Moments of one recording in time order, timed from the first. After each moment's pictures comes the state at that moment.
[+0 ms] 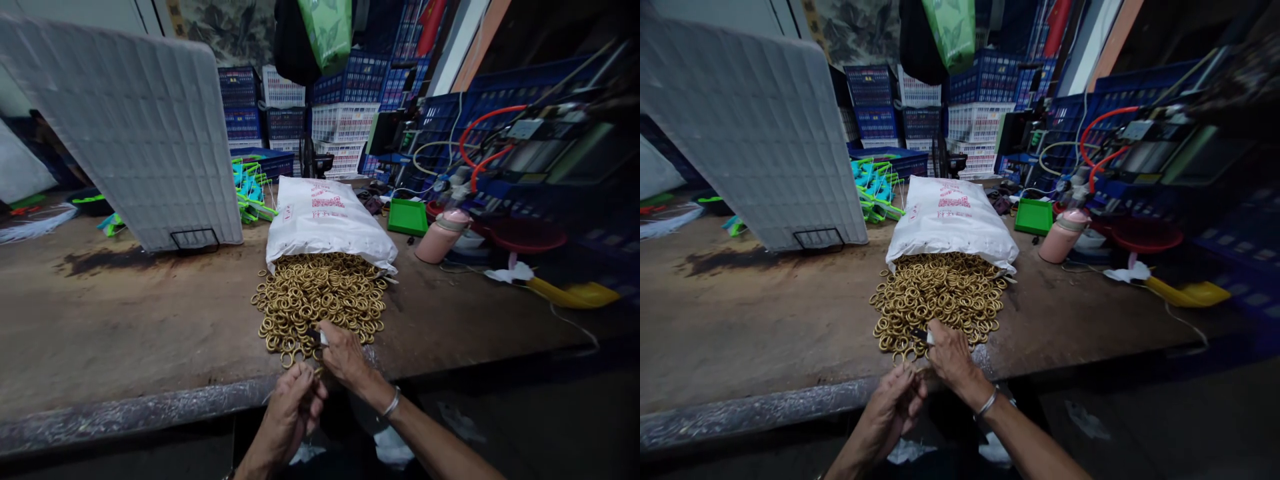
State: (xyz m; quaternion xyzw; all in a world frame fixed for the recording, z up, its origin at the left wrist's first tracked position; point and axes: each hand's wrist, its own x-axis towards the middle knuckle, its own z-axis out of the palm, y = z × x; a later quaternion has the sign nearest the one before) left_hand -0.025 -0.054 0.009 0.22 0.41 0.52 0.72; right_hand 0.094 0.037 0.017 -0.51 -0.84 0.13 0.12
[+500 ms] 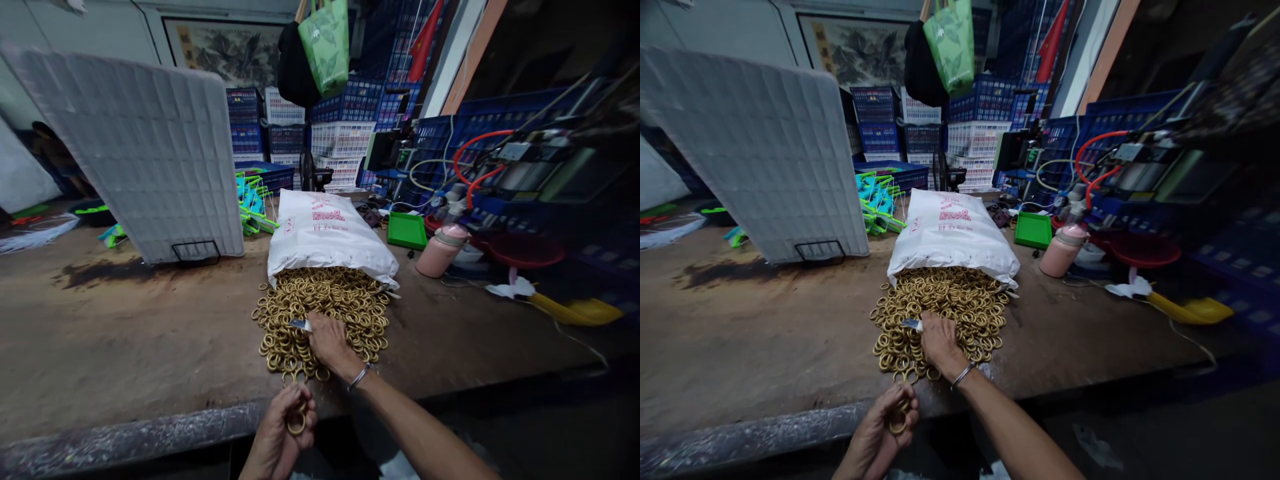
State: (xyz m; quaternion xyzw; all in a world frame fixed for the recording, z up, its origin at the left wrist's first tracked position) left_hand -0.041 -0.049 0.000 0.07 0.39 0.54 0.75; right_hand 0.052 0.081 0.016 -0.56 -0.83 0.04 0.06
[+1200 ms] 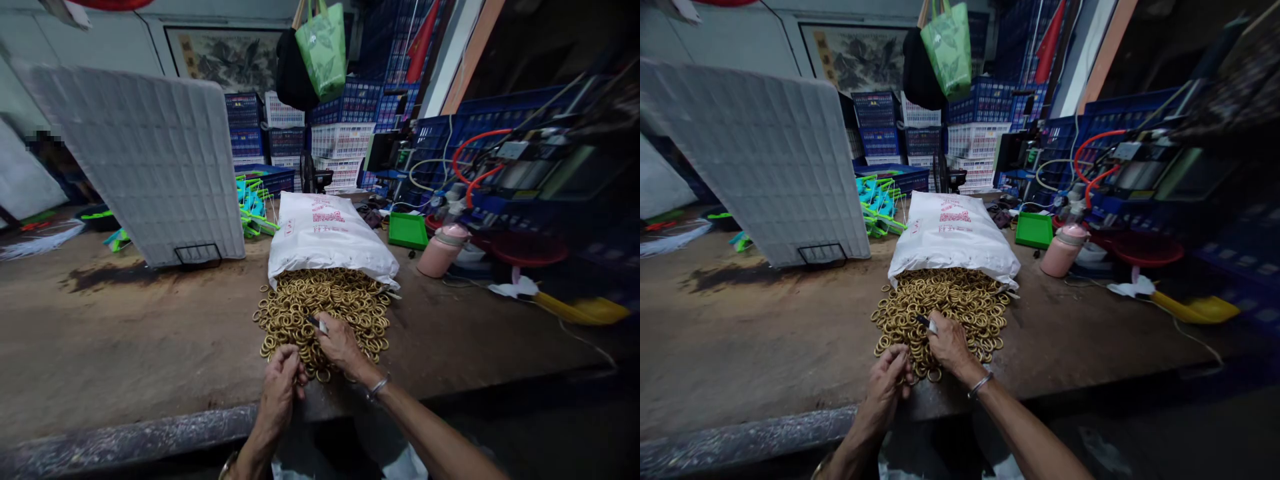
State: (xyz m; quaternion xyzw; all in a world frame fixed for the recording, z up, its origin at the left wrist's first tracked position) left_hand -0.045 -0.005 -0.004 0.26 0.49 0.61 0.57; right_hand 0.077 0.086 0.010 -0.51 -0.81 0.18 0.24
